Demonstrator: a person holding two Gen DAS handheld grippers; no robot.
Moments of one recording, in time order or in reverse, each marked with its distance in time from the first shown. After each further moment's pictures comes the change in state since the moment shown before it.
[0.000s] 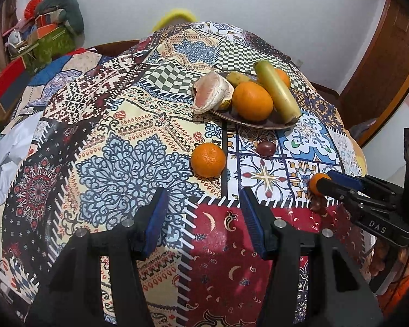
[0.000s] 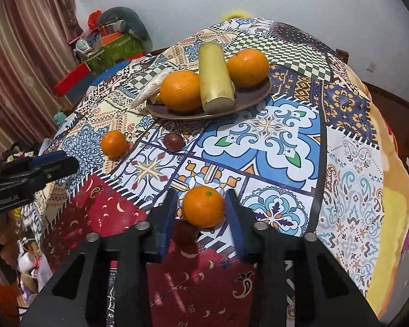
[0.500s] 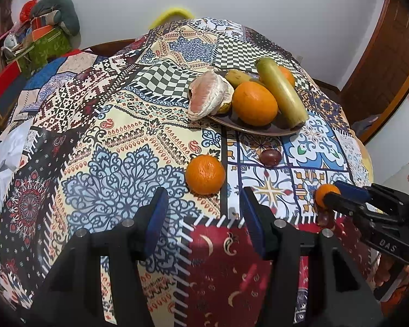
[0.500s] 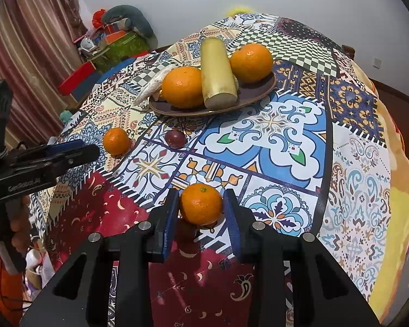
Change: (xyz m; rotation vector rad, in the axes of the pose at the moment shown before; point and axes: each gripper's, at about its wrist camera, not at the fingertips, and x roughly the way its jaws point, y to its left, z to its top) left arm 0.025 -0.003 0.017 0.015 0.016 0.005; right arm 0.004 -0.004 0.001 -0.004 0.015 0.038
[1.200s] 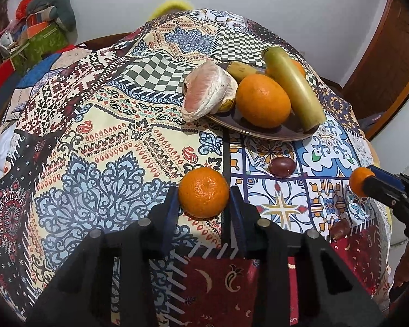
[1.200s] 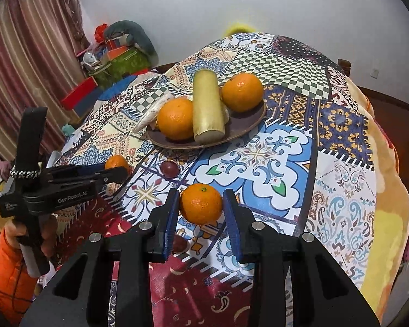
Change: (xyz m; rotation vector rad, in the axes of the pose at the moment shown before) left arm 0.039 -0.001 0.010 0.002 0.024 -0.003; right arm -0.018 -0.014 0.018 0.009 -0.088 0.006
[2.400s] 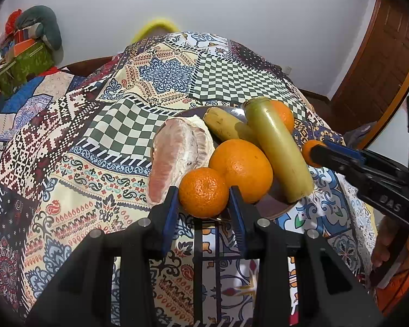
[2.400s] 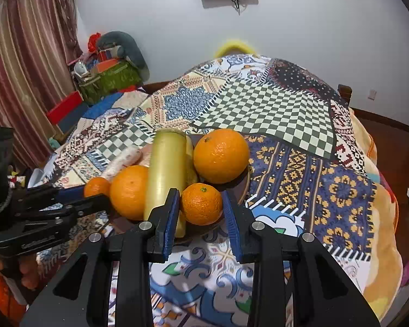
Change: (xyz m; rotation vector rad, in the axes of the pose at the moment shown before) left arm 0.017 -0.021 0.063 0.032 -0.096 -0.067; right arm 0.047 -0.027 0.073 -0.050 -0.068 -0.051
